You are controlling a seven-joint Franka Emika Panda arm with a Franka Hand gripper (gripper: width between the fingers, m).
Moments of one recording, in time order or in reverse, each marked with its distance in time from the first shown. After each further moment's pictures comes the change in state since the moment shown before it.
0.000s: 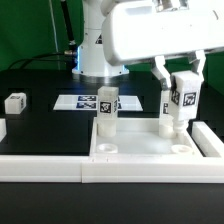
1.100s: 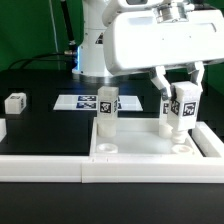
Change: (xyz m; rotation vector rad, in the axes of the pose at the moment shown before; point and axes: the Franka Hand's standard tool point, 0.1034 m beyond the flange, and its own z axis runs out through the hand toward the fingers) arm -0.015 -0.003 0.022 -0.005 0.018 -0.037
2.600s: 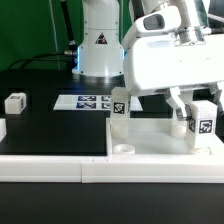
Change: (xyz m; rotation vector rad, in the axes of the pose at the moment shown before) arm 0.002 -0.023 0.029 -0.050 0.117 0.067
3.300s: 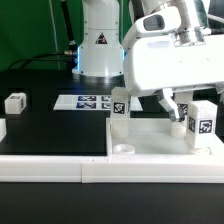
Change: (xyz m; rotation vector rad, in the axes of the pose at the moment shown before) arm -0.001 0.000 0.000 0.000 -0.001 0.000
